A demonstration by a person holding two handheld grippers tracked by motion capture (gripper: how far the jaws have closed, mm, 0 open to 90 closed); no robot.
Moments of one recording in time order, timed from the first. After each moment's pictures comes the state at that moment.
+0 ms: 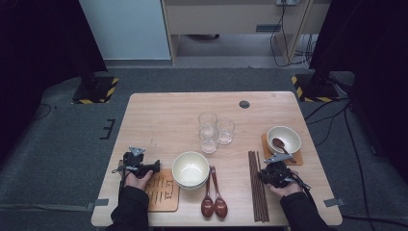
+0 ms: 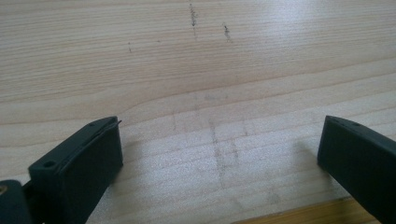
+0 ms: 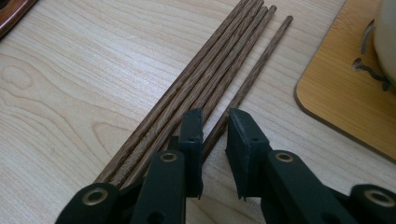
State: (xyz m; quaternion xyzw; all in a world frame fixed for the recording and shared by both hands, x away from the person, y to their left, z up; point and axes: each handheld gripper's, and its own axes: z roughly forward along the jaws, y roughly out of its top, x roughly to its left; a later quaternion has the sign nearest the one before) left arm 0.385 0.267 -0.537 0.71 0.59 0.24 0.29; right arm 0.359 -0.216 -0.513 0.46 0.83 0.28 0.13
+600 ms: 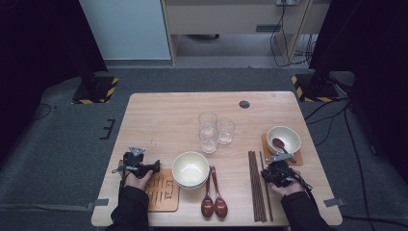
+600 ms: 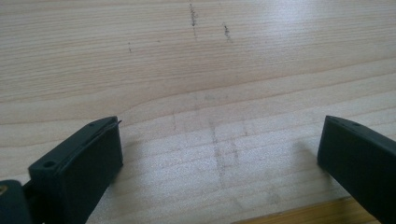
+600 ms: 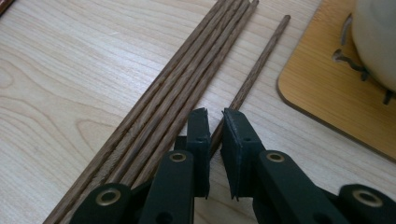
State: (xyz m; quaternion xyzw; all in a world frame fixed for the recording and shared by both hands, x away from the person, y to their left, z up) left arm 0.385 0.267 -0.537 0.71 0.59 0.24 0.29; right arm 0.360 -0.221 -0.512 0.47 0.83 0.27 0.14
